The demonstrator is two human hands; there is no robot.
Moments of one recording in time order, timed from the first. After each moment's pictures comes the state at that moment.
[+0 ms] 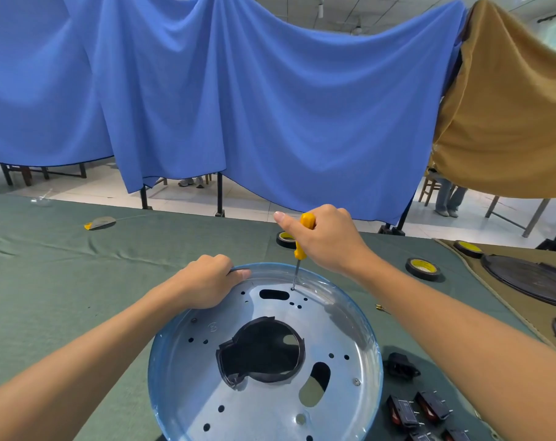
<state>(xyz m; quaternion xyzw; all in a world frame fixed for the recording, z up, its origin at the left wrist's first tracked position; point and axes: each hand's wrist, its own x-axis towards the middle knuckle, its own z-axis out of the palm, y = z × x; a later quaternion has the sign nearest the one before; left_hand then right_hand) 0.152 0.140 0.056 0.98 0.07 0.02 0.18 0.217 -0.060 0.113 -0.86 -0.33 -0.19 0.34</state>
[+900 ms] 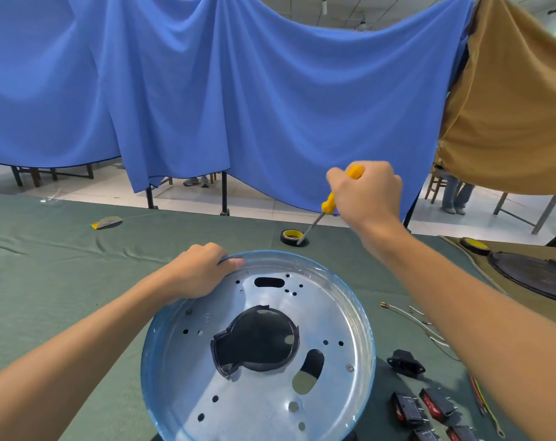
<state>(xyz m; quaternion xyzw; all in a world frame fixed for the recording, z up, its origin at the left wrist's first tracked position) 0.143 0.153 0.070 0.98 0.06 0.05 0.20 0.210 -0.070 0.160 -0.80 -0.14 -0.30 0.50</state>
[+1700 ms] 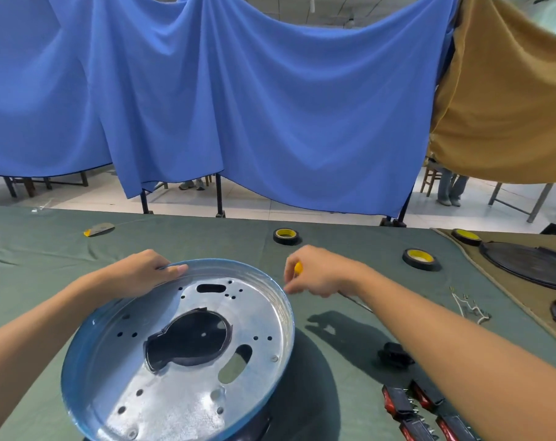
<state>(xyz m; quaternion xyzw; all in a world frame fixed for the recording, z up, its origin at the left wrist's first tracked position) 0.142 0.238 0.052 0.98 0.10 0.02 0.16 0.222 -0.074 0.081 -0.92 -0.30 0.14 0.21</state>
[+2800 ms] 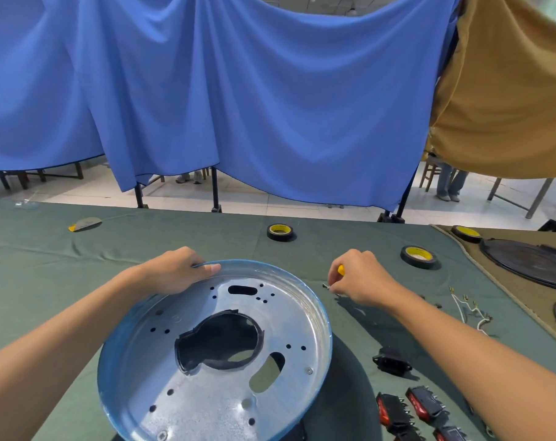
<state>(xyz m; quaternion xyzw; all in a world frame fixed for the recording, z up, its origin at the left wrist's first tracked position) 0.174 0.174 0.053 0.98 0.07 -0.03 0.20 0.255 -0.138 0.044 -0.96 -0.18 0.01 0.21</state>
